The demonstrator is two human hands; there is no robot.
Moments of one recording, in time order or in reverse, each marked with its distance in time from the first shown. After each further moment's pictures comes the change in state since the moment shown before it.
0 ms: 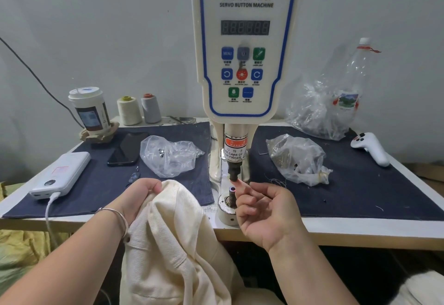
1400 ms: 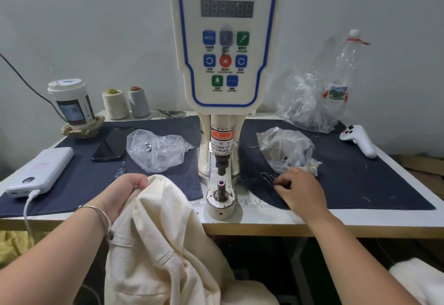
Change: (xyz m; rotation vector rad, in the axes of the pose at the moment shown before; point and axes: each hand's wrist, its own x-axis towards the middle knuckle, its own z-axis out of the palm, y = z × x) left_hand 0.001 0.000 0.000 -0.003 -0.007 -0.005; right_hand 0.048 -0.104 -0.093 -2.060 0.452 -0.999
